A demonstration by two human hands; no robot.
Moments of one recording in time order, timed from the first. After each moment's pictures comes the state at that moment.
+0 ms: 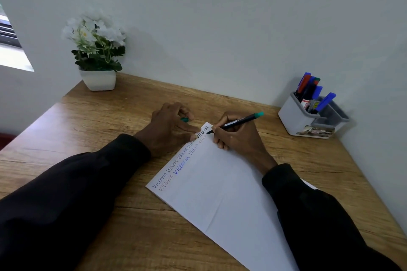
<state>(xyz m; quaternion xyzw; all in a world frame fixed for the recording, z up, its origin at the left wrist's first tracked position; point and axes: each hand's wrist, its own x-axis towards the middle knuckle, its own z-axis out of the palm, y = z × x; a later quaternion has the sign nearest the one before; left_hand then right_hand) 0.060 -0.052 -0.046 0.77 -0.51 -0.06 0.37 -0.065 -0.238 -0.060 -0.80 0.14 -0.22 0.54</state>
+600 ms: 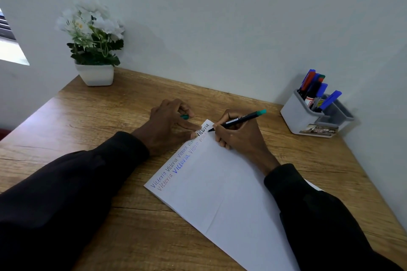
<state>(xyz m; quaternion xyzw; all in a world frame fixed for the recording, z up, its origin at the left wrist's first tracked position) 0.063 -0.054 -0.049 0.77 -0.52 -0.05 0.36 -0.066 -0.237 -0.059 -0.80 0.16 -0.22 0.54</state>
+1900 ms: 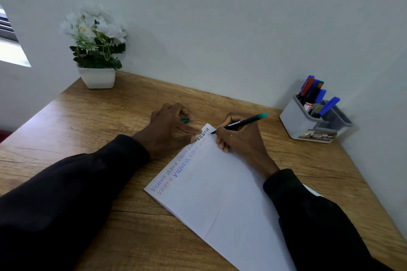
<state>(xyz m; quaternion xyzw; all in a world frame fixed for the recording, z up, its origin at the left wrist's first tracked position) 0.062 -0.054 -0.050 0.77 -0.52 -0.05 0.35 -0.063 -0.236 -0.056 -0.78 0.20 -0.23 0.55</state>
